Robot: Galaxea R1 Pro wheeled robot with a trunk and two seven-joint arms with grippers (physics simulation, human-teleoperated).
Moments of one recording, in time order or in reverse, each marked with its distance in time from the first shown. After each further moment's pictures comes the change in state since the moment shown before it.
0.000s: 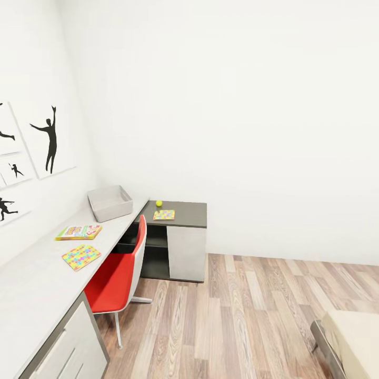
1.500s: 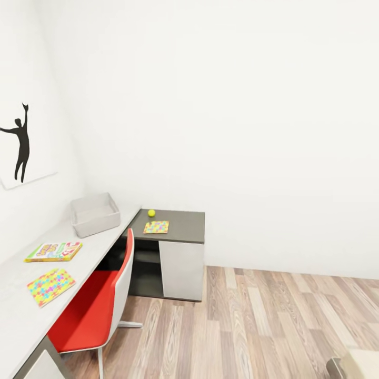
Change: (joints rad) left arm 0.002 0.002 -0.003 0.030 -0.003 -0.056 0.000; right arm 0.001 0.000 0.000 0.000 0.000 0.000 0.000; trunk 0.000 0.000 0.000
